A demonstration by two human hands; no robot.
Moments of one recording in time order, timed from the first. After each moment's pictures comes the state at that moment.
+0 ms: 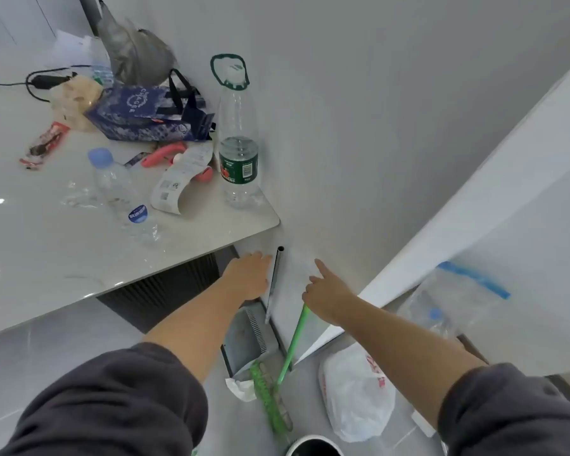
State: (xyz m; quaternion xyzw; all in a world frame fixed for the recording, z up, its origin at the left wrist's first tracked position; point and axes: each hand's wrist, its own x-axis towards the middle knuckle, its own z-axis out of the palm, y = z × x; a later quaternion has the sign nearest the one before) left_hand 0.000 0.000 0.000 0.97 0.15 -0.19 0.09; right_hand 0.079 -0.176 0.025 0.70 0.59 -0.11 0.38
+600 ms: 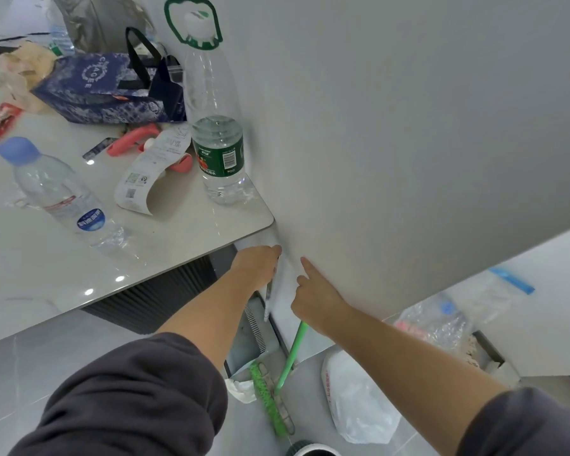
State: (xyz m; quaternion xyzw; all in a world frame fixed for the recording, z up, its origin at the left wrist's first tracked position) left_hand 0.082 0.015 -0.053 0.96 0.15 -0.20 0.09; right_hand 0.108 -0.138 -0.018 0.64 0.62 -0.08 0.45
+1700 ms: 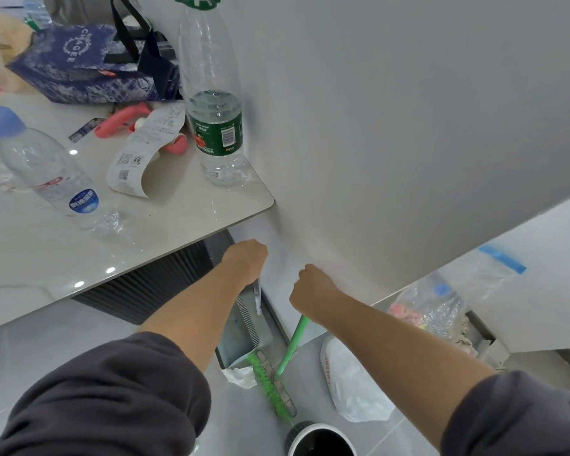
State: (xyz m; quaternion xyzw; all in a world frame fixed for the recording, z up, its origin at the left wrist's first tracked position) left_hand 0.056 0.024 -0.072 0.95 0.16 -0.24 0.07; right_hand 0.082 -0.129 -0.017 0.67 0.61 -0.13 0.41
